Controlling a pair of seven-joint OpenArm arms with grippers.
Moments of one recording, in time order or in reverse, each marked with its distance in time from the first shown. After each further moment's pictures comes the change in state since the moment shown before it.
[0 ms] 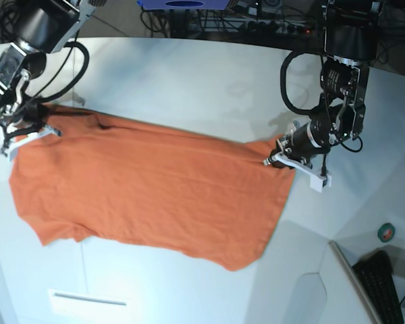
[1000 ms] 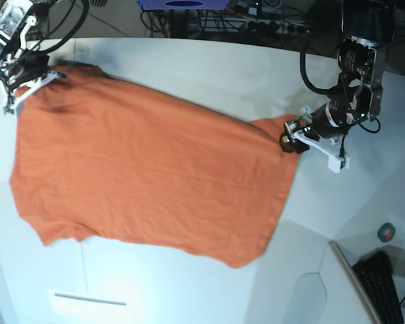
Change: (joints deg) left arm 7.7 -5.7 -2.6 6.7 -0.4 0.3 0.7; right arm -14.0 -1.9 -0.2 11.4 0.4 9.4 -5.6
